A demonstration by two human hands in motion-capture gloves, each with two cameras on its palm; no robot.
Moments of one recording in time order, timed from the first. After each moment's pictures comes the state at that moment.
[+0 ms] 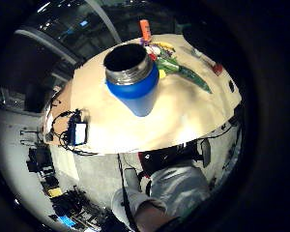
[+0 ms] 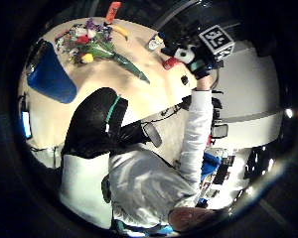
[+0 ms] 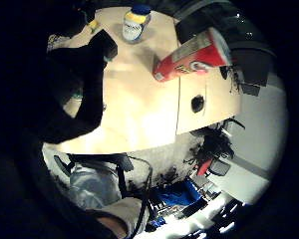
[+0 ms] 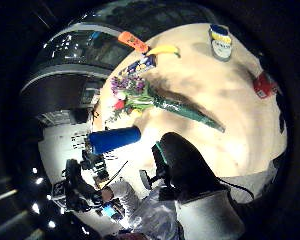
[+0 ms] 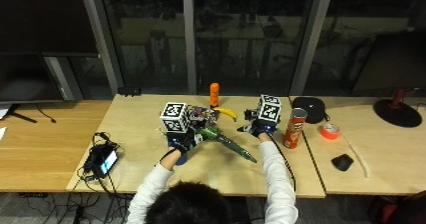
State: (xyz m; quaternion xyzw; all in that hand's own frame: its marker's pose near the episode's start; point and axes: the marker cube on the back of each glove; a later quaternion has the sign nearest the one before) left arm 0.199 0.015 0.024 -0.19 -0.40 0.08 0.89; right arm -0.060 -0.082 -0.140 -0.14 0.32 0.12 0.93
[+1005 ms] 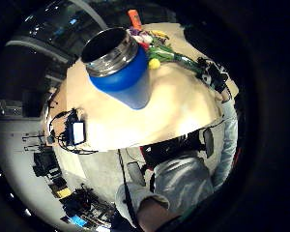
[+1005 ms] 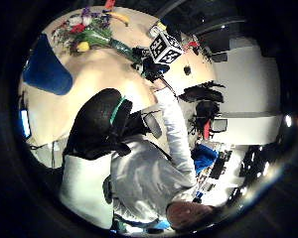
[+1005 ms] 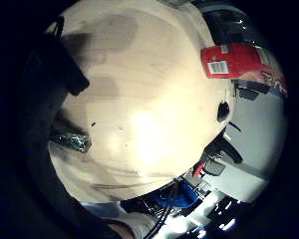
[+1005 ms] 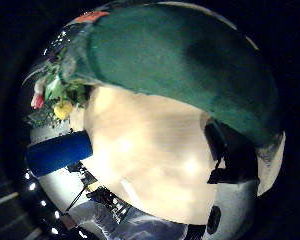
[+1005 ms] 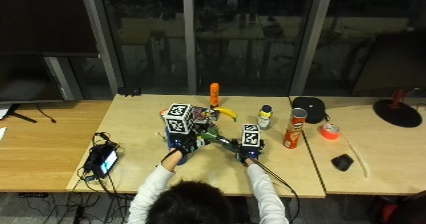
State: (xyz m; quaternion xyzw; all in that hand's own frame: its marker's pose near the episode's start) left arm 0.186 0.020 0.040 -0.25 -0.40 0.07 0.88; right arm 0.023 -0.028 0.011 -0.16 0.37 0.08 0.91
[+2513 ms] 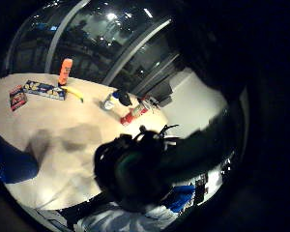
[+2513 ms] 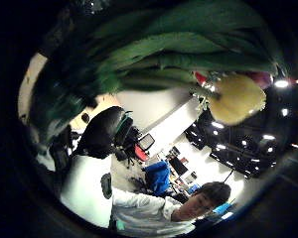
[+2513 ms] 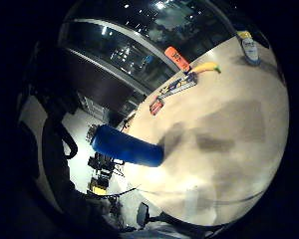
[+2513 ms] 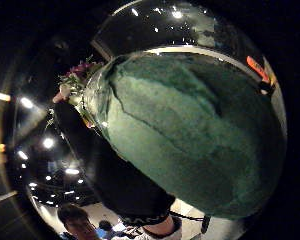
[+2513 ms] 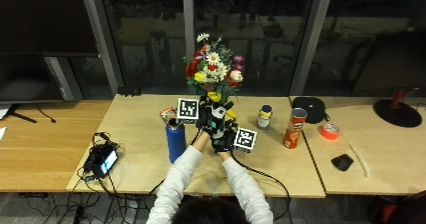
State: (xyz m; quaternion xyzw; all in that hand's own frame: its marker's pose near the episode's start) left arm 0.275 -0.056 0.117 -0.04 0.17 0.13 0.98; right arm -0.165 -0.043 -0.008 0.24 -0.31 -0.16 0.91
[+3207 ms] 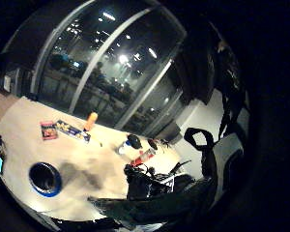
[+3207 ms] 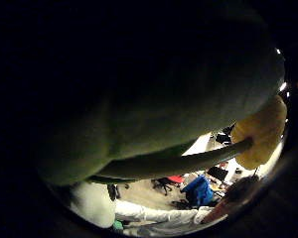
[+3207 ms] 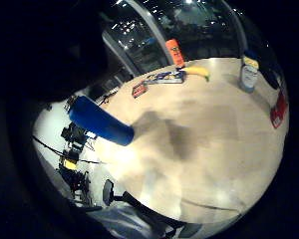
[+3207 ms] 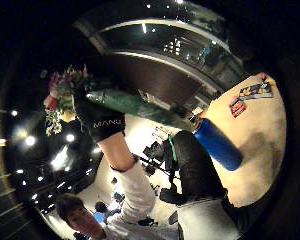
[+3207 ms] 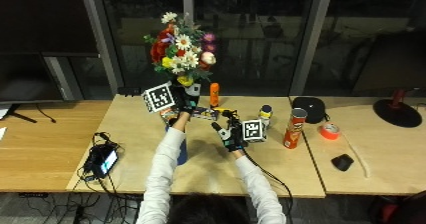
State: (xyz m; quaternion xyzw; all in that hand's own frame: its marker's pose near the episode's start) left arm 0.315 -0.095 -0.007 0.21 0.12 0.18 0.95; right arm -0.158 -0.027 -0.012 0.10 -0.20 -0.22 0.95
